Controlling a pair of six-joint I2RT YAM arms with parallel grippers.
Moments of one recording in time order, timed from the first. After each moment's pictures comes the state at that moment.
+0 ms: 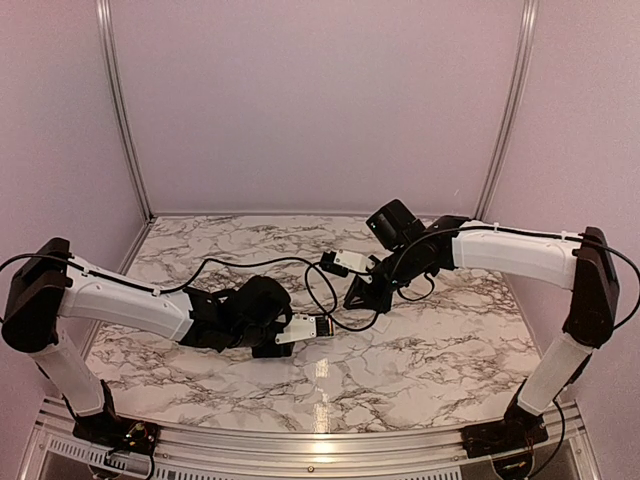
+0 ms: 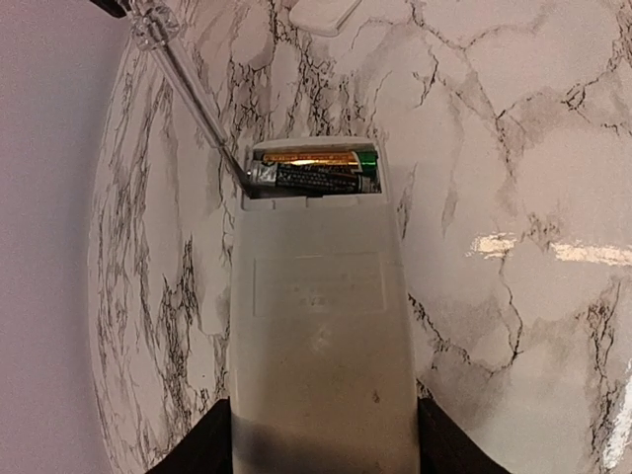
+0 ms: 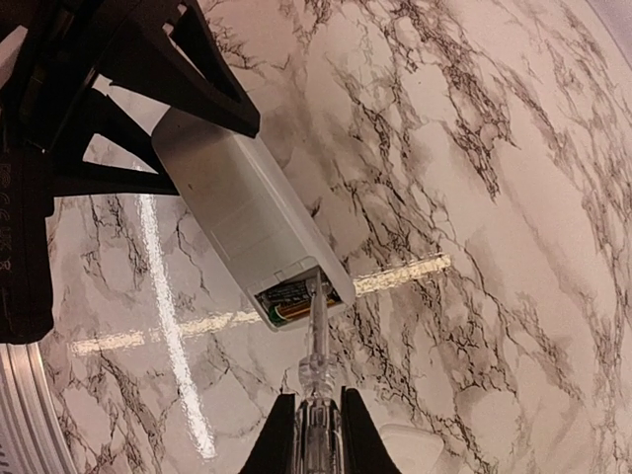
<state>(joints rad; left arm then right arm) -1.09 1.67 0.92 -0.08 -0.29 0.65 0.76 1.66 1.28 -0.63 -0.32 -0.46</state>
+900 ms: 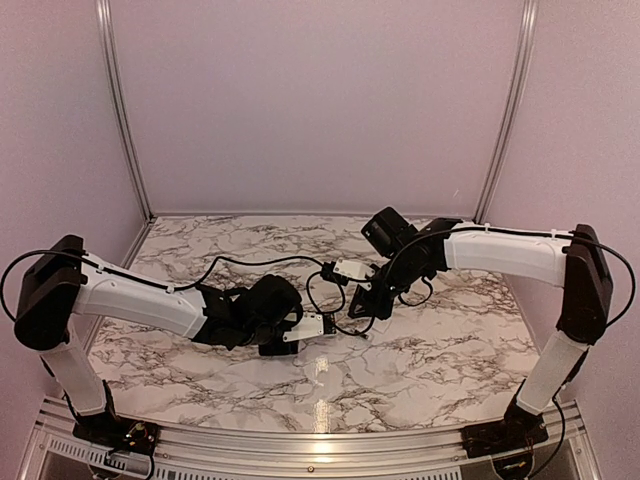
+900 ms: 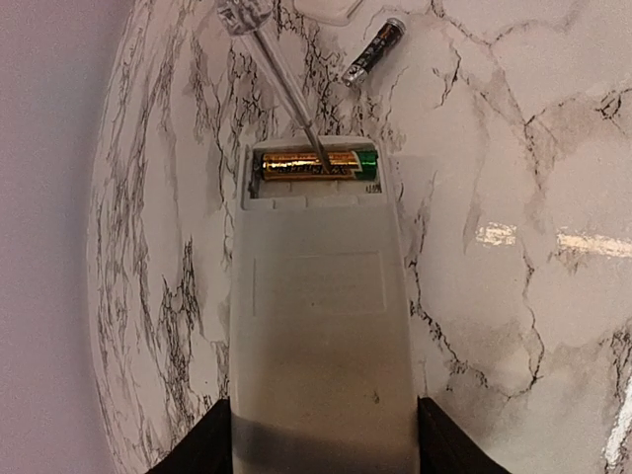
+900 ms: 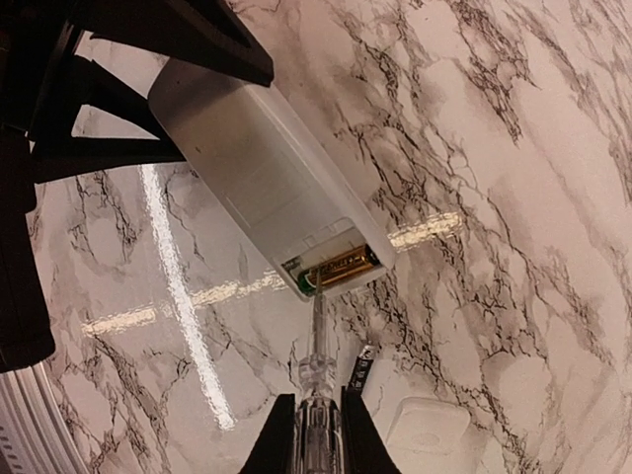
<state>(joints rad) -1.09 1.74 1.00 -0.12 -0.32 0.64 0.77 1.71 1.29 -0.70 -0.28 -0.42</state>
